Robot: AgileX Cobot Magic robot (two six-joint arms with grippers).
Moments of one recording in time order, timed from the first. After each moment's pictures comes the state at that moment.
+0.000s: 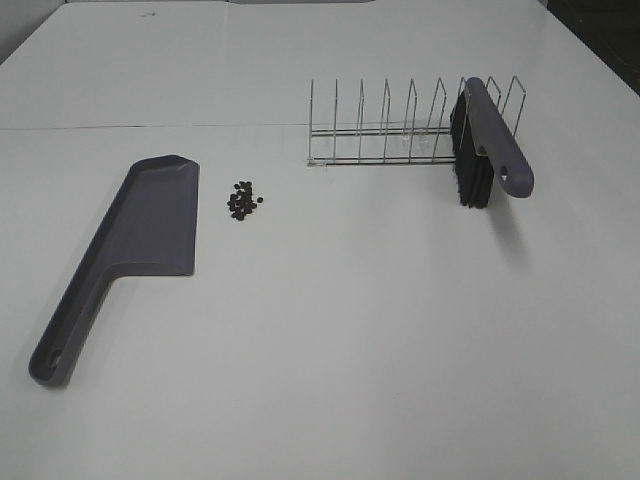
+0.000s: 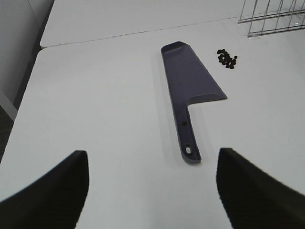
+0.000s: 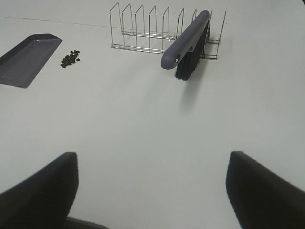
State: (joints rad) left arm -0.05 0.00 -0.50 -0.09 1.06 0.13; right arm 0.03 -0.01 -0.51 0.14 1.07 -0.15
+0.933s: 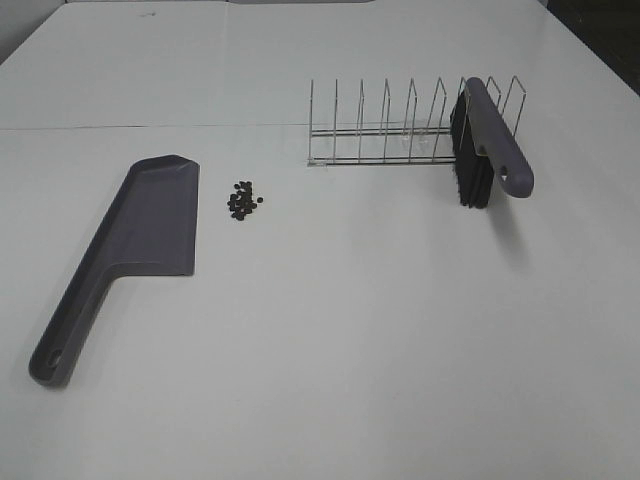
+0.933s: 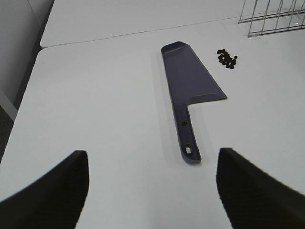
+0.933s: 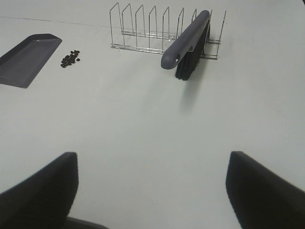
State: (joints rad) left arm -0.05 0.00 -0.50 -0.09 1.06 0.13; right arm 0.03 -0.01 -0.51 0.14 1.07 -0.15
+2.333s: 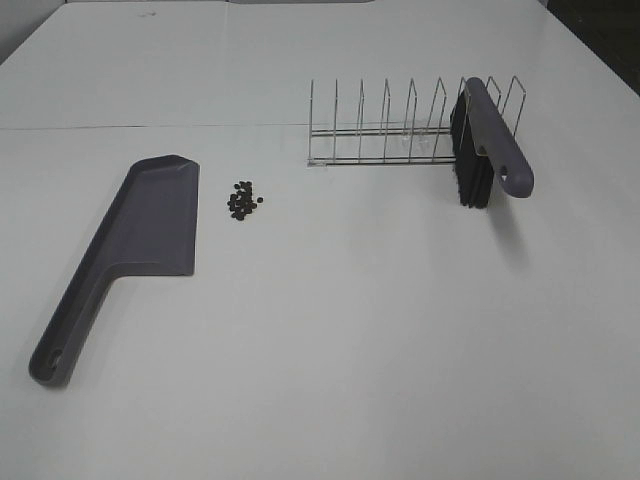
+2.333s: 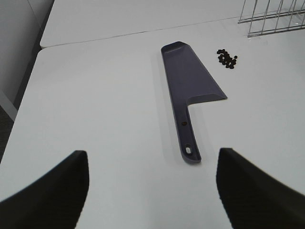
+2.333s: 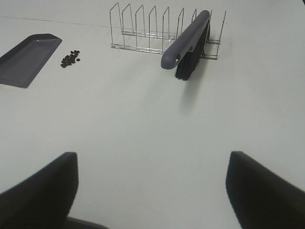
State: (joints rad) left arm -0.05 0.00 -0.50 -0.09 1.06 0.13; right arm 0.03 -0.01 -0.51 0.14 1.07 -0.15
